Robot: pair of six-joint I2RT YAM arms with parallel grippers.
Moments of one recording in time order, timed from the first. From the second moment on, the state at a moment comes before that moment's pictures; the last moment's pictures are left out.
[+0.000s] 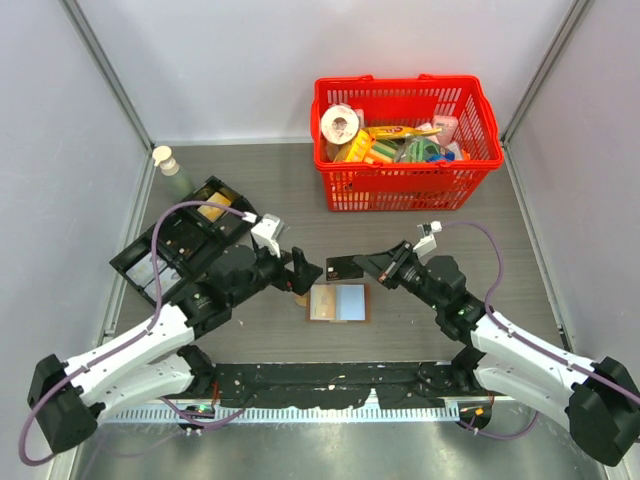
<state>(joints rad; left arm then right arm) -0.89 0.87 0.65 -0.07 -0.12 -0.35 0.66 0.85 0.33 0.38 -0.10 1.18</state>
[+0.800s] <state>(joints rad) -0.68 1.06 0.42 0.64 0.39 -0.98 0.66 0.85 0.23 0.74 -0.15 1.17</state>
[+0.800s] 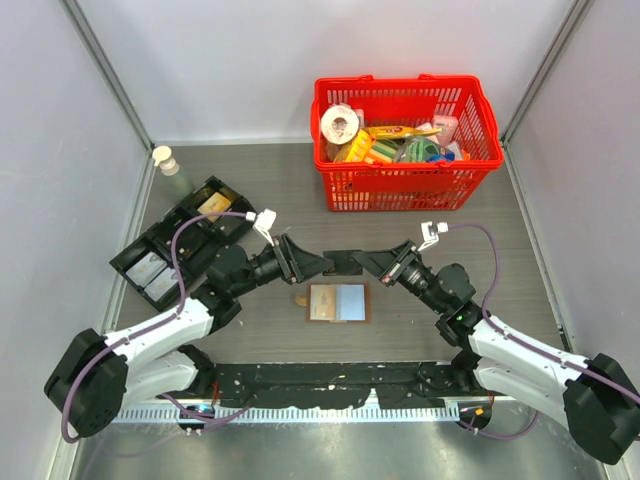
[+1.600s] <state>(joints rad) -0.53 0.76 0.42 0.26 0.25 -0.83 0.66 0.66 0.25 0.45 -0.09 1.01</state>
